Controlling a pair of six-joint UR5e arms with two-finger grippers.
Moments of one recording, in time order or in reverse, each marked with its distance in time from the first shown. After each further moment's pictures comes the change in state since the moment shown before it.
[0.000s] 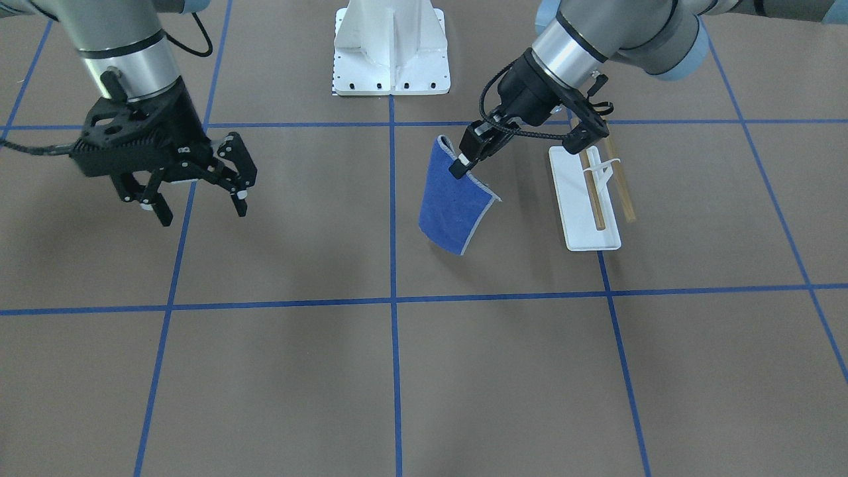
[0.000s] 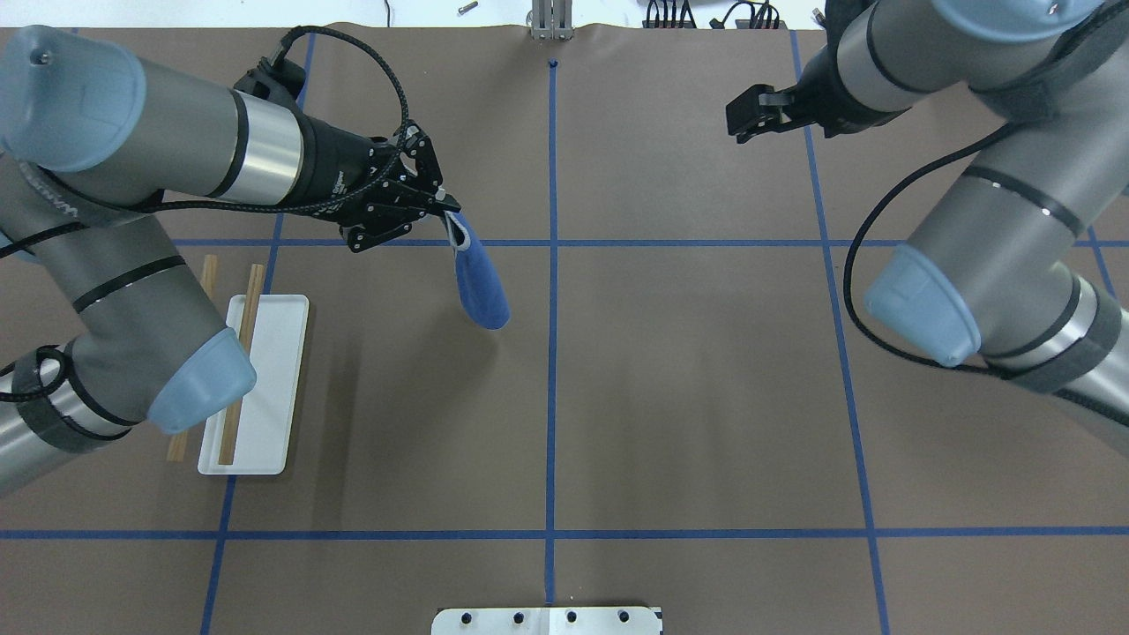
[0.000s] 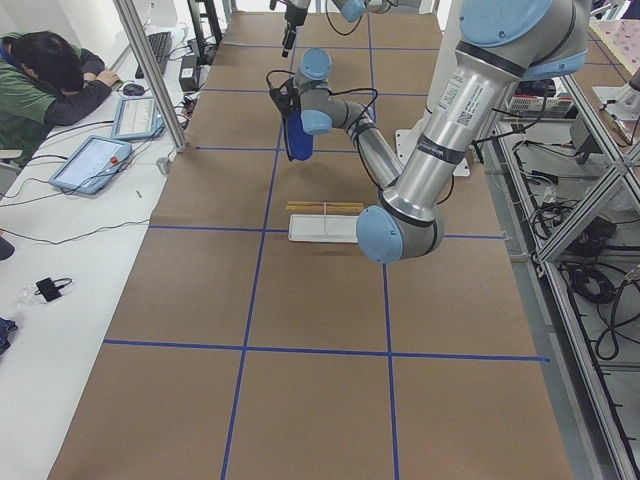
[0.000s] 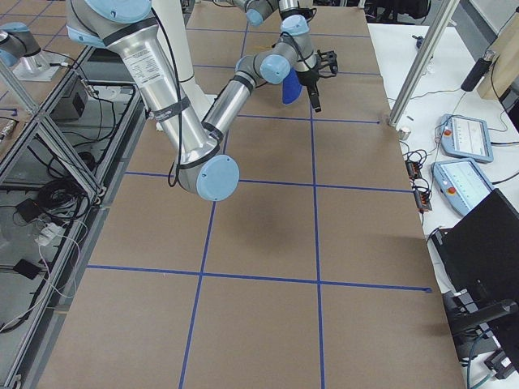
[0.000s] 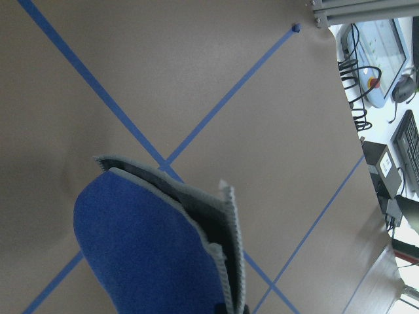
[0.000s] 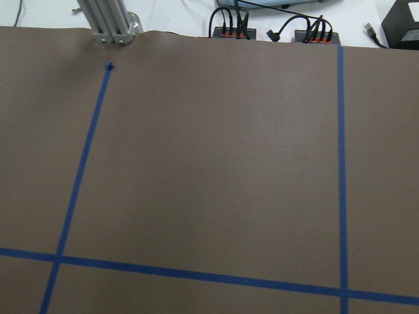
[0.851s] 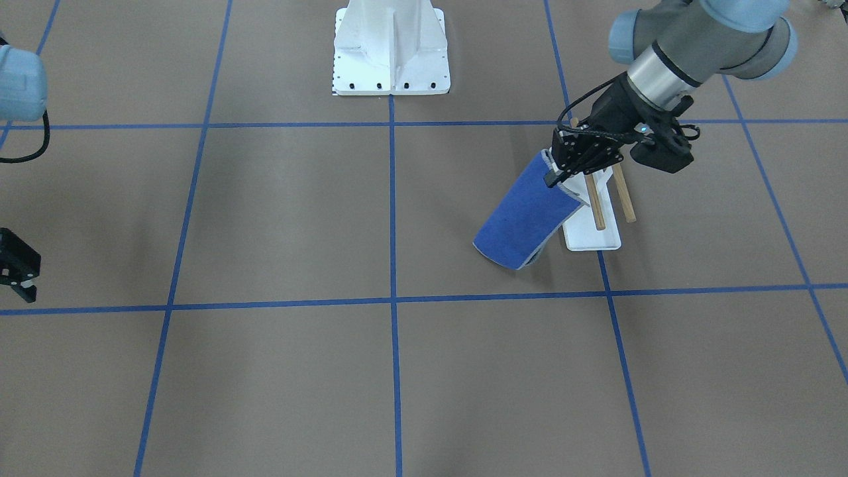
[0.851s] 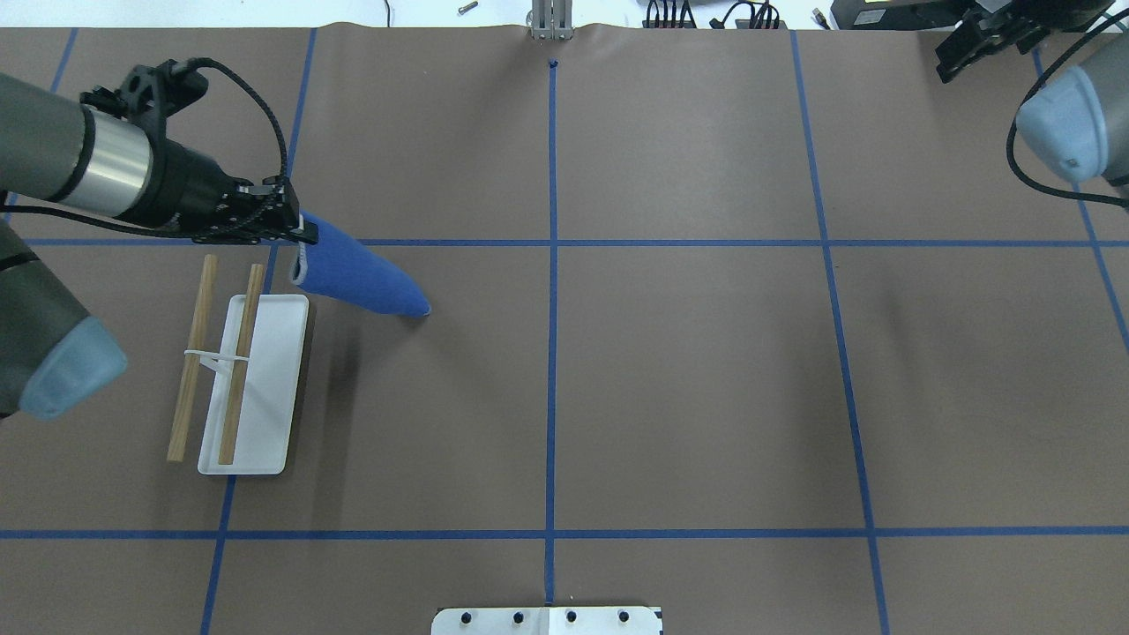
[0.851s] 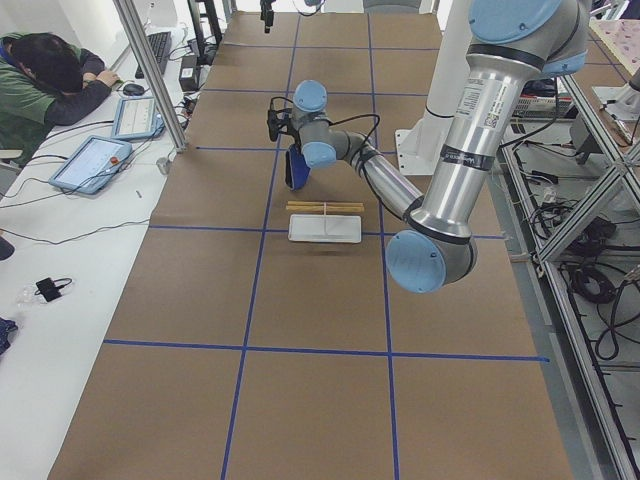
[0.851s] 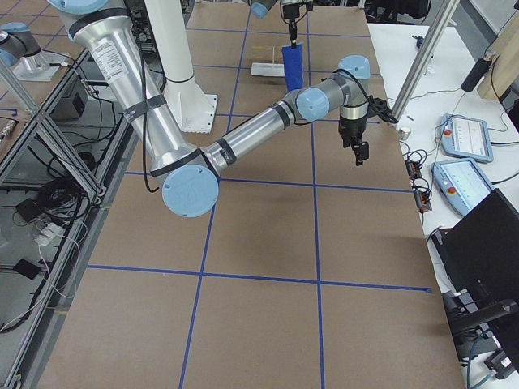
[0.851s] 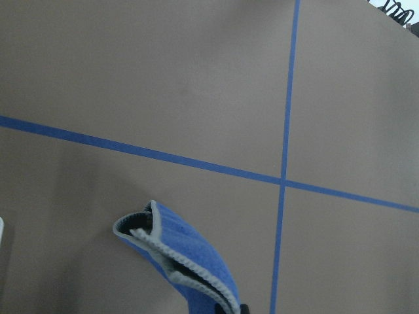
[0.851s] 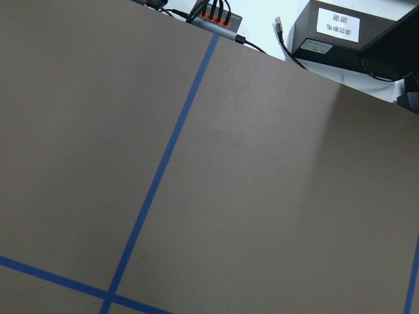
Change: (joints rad) left arm -0.155 0.228 -0.015 0.002 -0.203 0.707; right arm 0.318 -0.071 -0.263 0.008 0.192 -0.628
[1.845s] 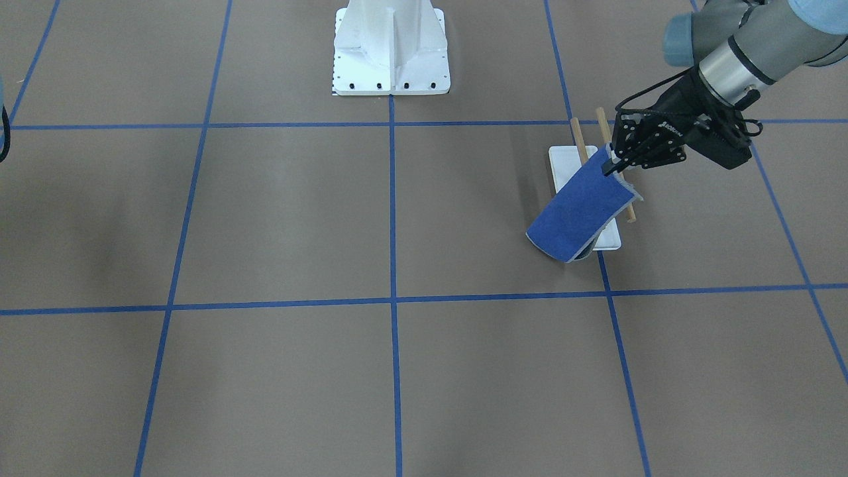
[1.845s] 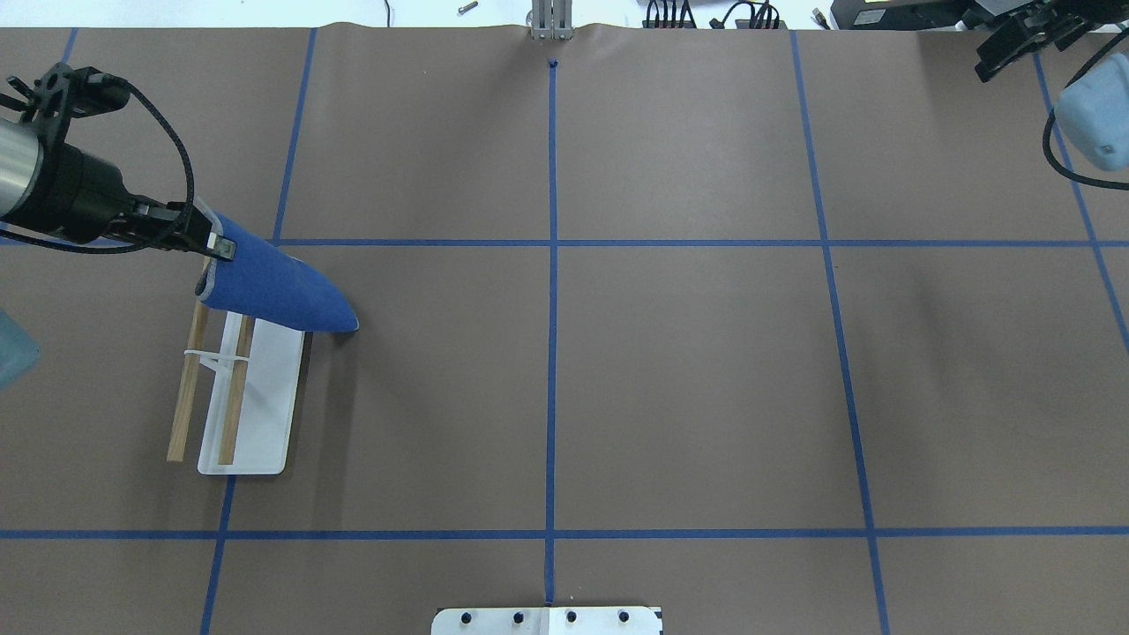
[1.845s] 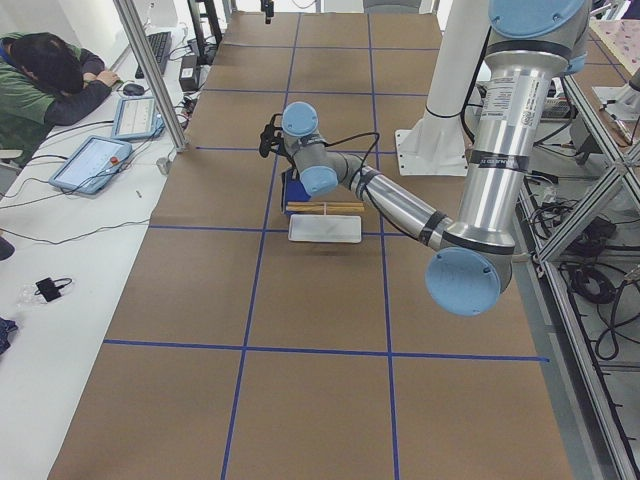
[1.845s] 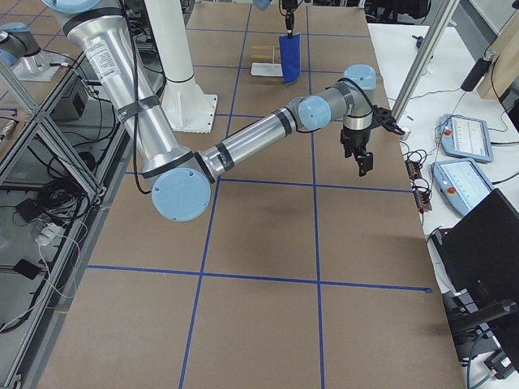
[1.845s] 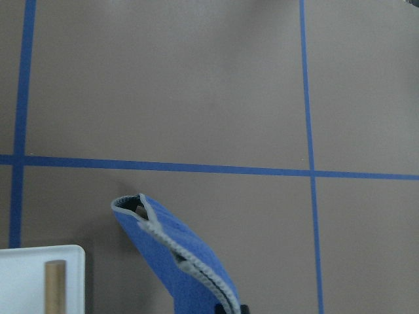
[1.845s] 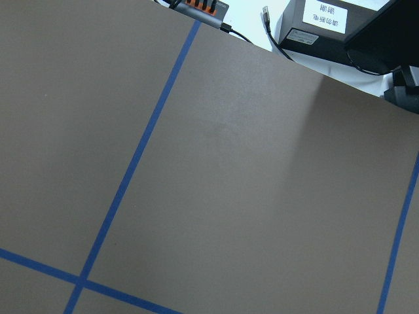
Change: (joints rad) left arm -0.068 0.109 -0.033 -0.008 -0.134 0.296; right arm 0.030 -0.018 -0.016 0.003 0.017 -0.056
